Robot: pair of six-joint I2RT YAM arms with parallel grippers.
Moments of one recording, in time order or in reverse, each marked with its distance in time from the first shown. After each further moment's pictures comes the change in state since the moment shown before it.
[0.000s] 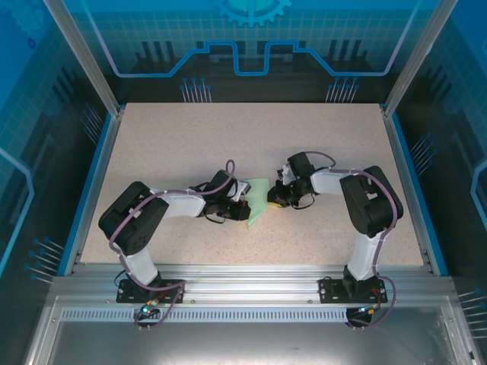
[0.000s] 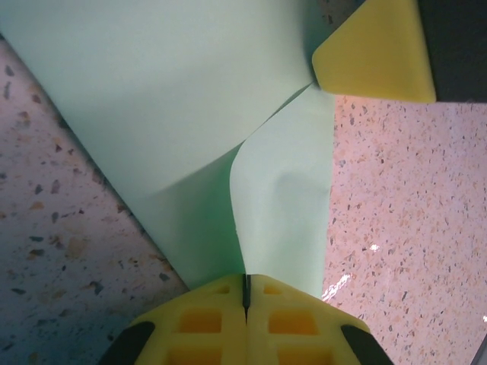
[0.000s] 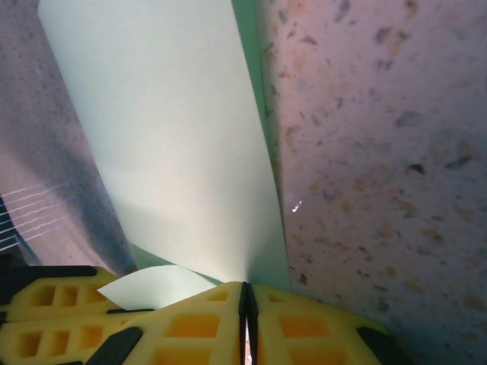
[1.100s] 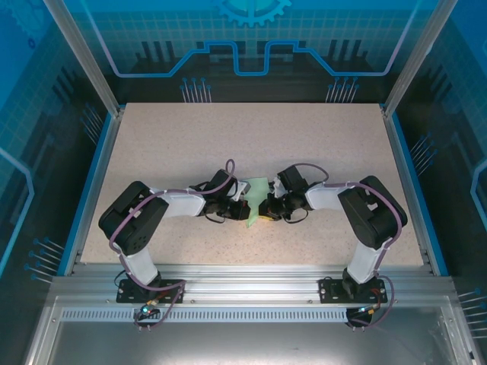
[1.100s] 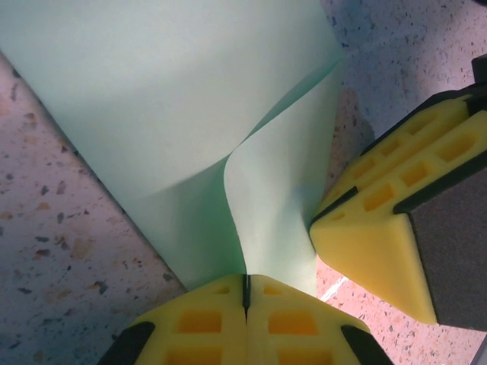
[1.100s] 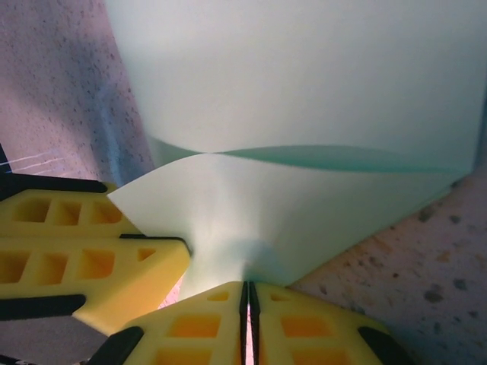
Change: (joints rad) left arm 0.003 0.002 0.010 -0.017 0.000 0.001; right arm 0.150 -0.106 -0.159 0.159 0.014 0.158
